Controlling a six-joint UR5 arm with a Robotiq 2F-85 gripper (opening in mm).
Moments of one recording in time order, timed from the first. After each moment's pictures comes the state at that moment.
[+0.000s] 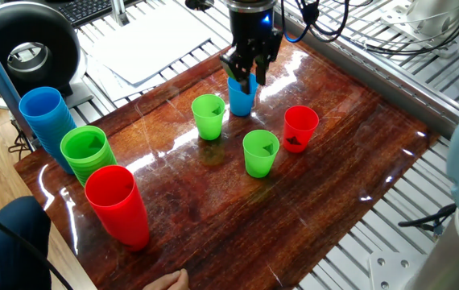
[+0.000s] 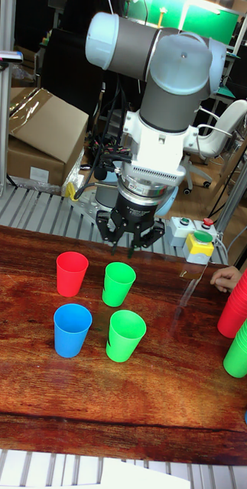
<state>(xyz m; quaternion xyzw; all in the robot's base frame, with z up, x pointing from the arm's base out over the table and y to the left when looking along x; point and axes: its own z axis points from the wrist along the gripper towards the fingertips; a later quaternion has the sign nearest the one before) 0.493 0.011 0.192 -0.01 -1.00 -0.01 0.10</state>
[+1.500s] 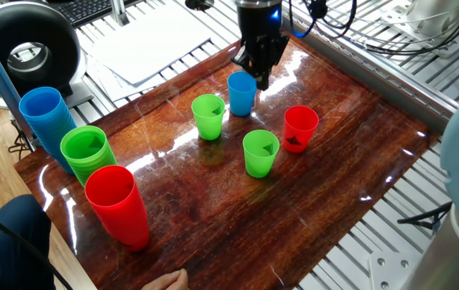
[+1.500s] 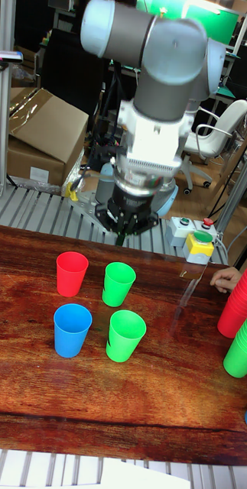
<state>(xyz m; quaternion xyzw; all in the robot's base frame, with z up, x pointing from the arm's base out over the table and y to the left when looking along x) 0.481 -0.002 0.215 0.01 -0.99 -0.01 0.11</state>
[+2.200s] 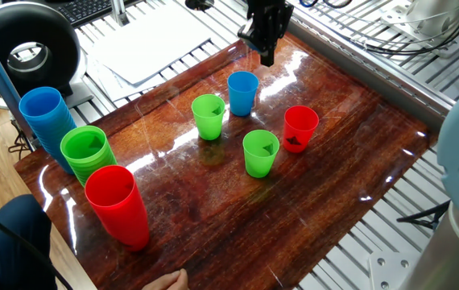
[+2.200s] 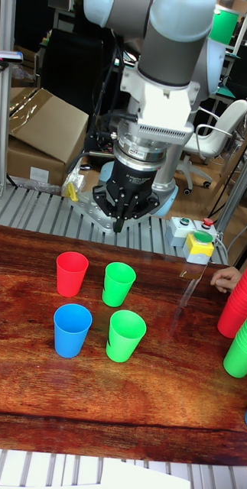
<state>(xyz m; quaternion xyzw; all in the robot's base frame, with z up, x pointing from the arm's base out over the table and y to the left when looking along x) 0.495 -0.013 0.249 0.07 -0.99 -0.01 0.08</state>
